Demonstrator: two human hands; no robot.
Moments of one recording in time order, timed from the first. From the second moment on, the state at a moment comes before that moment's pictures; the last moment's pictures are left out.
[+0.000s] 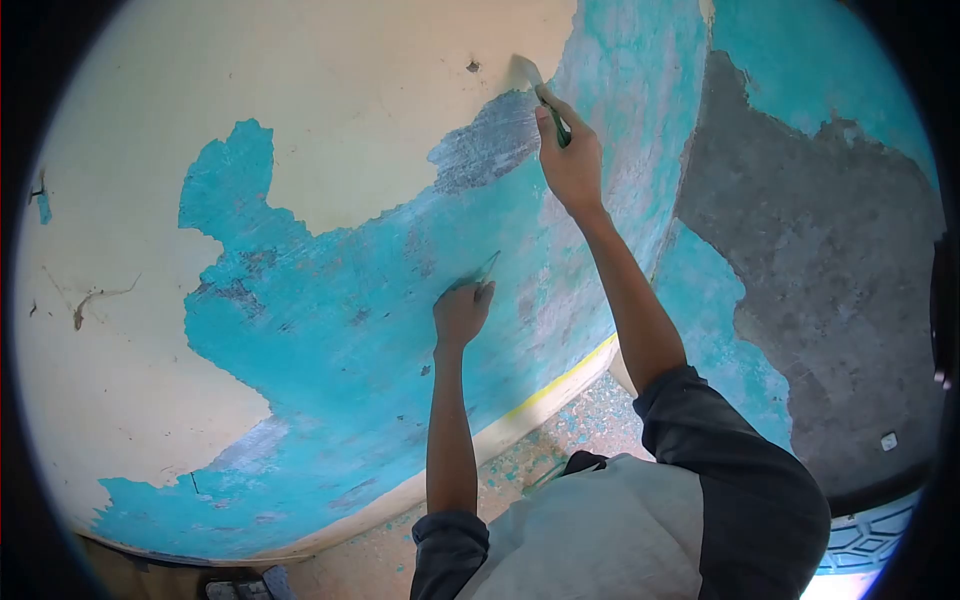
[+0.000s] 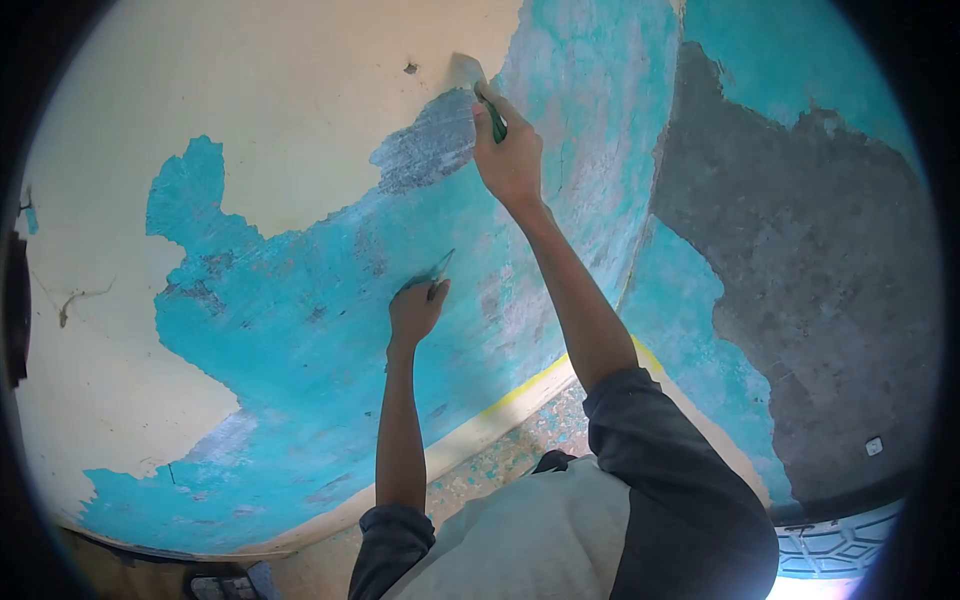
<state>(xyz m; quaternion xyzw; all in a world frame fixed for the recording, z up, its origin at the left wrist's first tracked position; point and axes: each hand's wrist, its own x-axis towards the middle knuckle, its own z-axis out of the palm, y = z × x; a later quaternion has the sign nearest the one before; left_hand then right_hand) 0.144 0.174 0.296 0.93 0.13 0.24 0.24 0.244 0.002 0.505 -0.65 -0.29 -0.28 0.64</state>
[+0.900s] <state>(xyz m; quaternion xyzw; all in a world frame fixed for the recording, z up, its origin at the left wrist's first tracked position) 0.145 0.176 0.291 0.92 0.10 0.30 0.24 0.235 0.000 0.470 -0.64 -0.33 -0.28 0.63</state>
